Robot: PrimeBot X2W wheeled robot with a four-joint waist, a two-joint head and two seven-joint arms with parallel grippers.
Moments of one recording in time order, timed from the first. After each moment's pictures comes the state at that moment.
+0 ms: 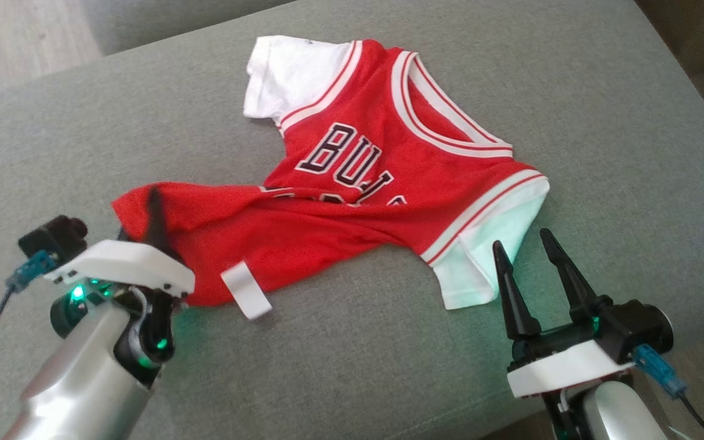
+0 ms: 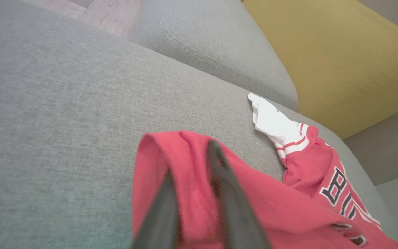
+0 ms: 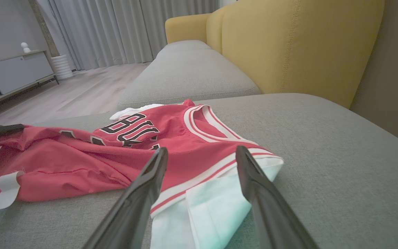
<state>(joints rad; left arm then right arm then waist) -0.48 0.38 -0.64 0.43 -1.22 0.19 -0.15 -0.03 -0.05 0.19 0.16 0.11 0.12 -0.25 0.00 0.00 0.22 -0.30</state>
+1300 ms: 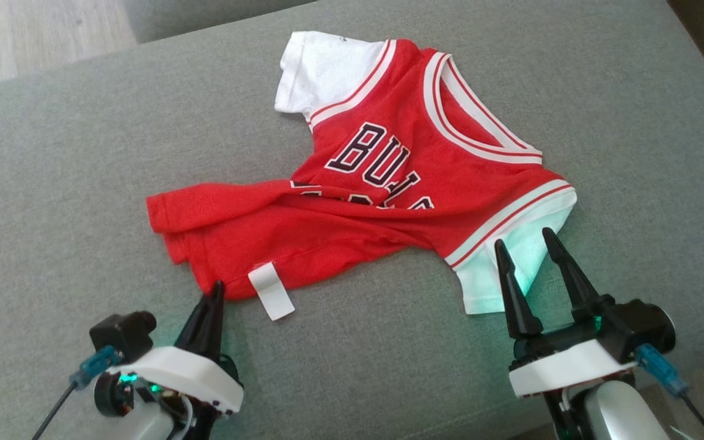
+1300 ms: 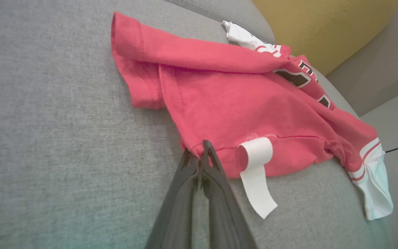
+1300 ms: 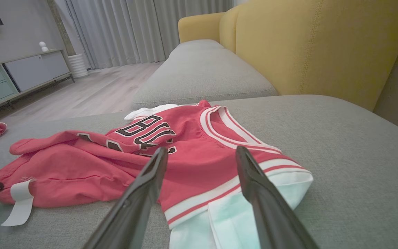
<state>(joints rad) -0.22 0.44 -0.76 0.19 -1.07 0.18 -0.18 -0.03 -0.05 0.19 0.16 0.11 0.12 -0.25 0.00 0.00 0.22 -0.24</state>
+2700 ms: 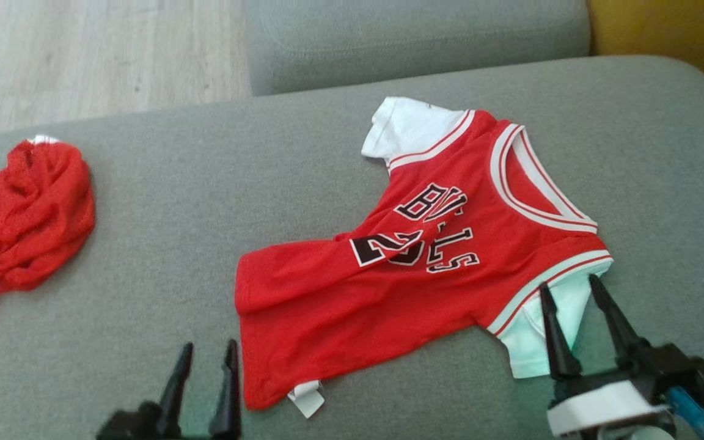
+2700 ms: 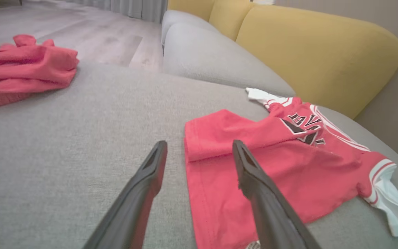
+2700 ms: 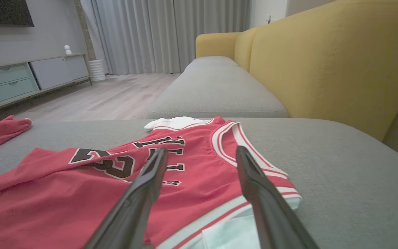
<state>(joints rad) 0.08 0.34 -0.56 0.09 -0.71 0.20 -0.25 0.09 -0.05 0.08 0.15 0.04 0.12 -0.25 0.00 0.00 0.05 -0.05</state>
